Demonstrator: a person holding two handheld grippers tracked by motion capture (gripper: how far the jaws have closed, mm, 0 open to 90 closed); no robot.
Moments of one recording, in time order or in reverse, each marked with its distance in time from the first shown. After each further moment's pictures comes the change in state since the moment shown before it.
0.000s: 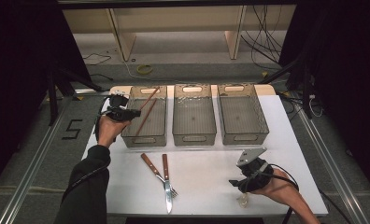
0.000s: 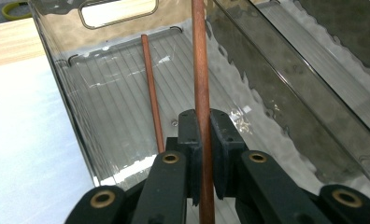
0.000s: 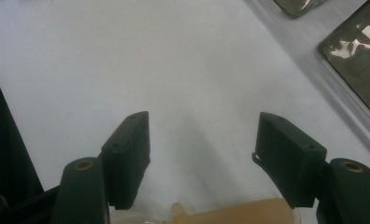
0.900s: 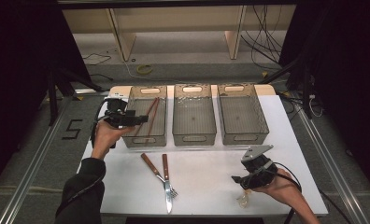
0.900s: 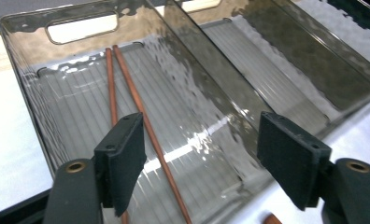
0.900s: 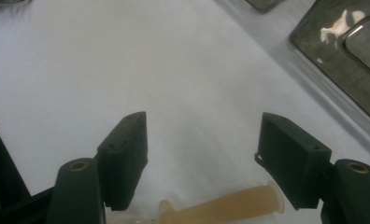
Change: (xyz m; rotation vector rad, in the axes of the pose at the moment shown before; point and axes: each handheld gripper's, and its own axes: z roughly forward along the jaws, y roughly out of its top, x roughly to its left) left arm -0.035 -0.014 -0.042 -0.082 -0.093 0.025; right arm -0.009 -0.004 -0.006 -0.023 -0.038 0.104
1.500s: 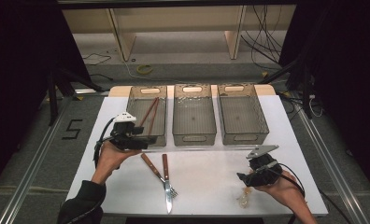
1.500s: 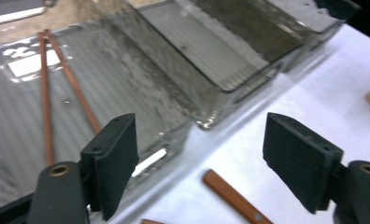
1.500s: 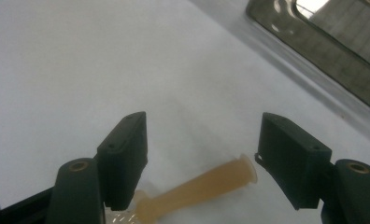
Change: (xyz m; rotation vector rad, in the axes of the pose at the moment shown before) left arm -0.049 -0.045 -0.011 -0.016 -0.100 0.096; right arm -0.006 -0.011 -0.001 0.022 -0.104 0.124
